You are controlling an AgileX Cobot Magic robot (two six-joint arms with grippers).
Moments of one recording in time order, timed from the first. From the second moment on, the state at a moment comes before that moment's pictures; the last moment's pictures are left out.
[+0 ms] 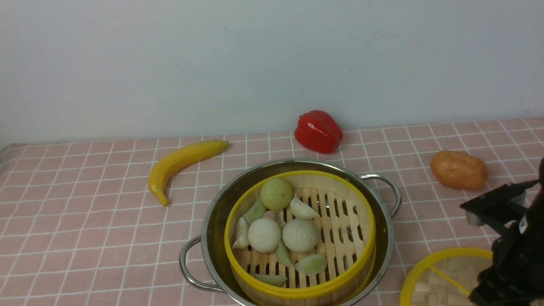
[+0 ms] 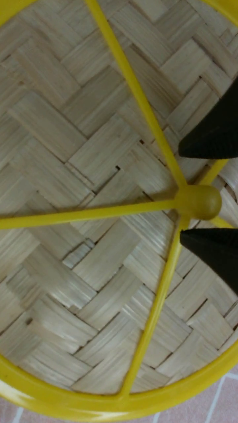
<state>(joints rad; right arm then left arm) 0.24 1.58 -0.83 0.08 1.04 -0.14 0.14 0.00 0.01 0.19 0.37 -0.09</state>
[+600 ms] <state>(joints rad) 0.24 1.56 -0.87 0.06 1.10 -0.08 0.14 0.00 0.01 0.19 0.37 -0.09</state>
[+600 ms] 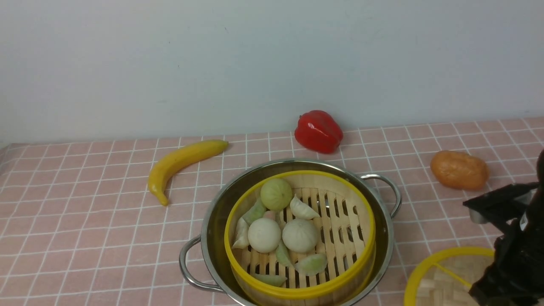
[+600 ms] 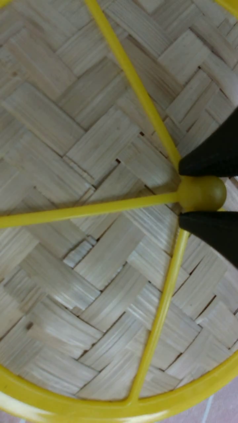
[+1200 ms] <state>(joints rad) 0.24 1.51 -1.34 0.04 1.23 -0.35 0.14 0.00 0.01 0.19 0.37 -0.09</state>
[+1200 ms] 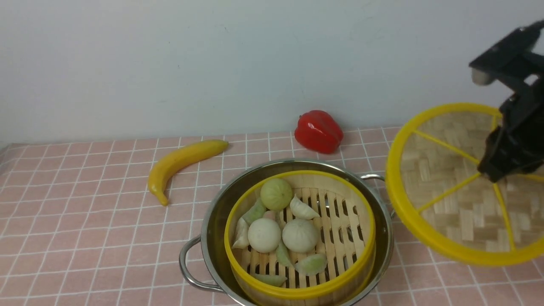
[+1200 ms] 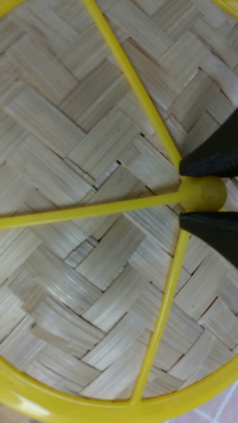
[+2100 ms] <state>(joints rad) 0.73 1.86 -1.69 0.02 1.23 -0.58 0.14 0.00 0.01 0.19 0.37 -0.09</state>
